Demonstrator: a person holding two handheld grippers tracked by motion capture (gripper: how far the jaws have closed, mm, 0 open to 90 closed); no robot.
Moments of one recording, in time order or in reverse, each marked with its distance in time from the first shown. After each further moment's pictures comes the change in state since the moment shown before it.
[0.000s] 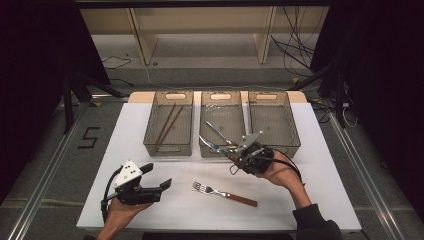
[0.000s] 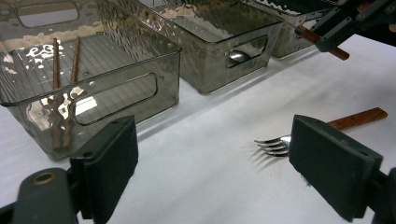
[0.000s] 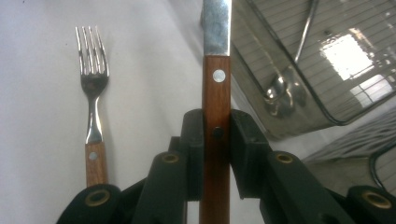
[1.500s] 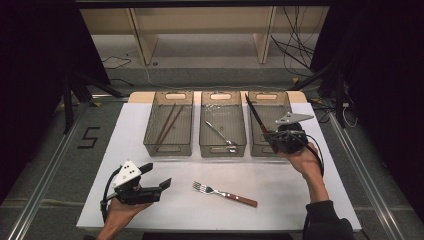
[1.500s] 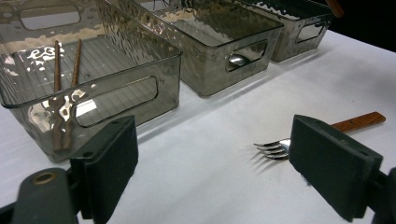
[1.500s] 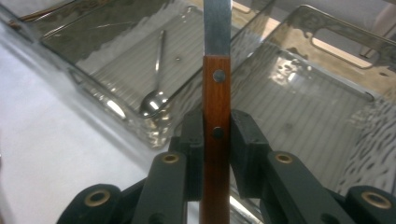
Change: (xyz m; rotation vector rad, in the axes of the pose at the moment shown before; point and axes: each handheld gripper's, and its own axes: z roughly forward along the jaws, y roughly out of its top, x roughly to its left) left arm 0.000 0.000 -0.001 -0.013 -0.003 -0.008; right arm -0.065 -0.040 -0.047 -0.219 -0.246 0.376
